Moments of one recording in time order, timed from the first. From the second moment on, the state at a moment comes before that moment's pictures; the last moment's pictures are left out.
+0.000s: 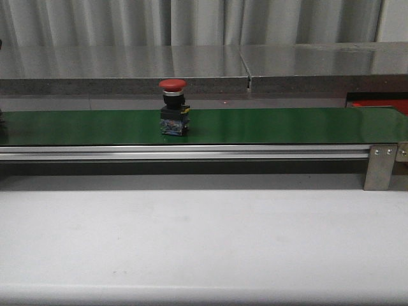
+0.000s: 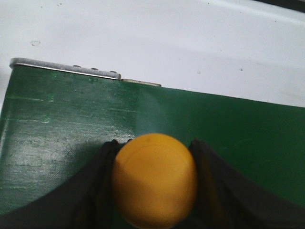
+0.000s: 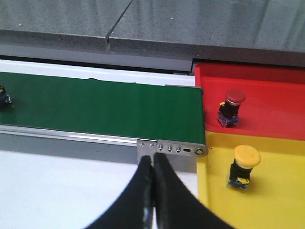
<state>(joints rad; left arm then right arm) 0.18 1.93 -1.52 -0.37 0.68 0.38 -0.14 0.37 -0.46 0.41 0.49 -0.38</state>
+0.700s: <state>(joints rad) 0.09 1.72 -1.52 -0.35 0.67 0.40 -0.14 0.37 -0.46 0.41 0.49 -0.38</state>
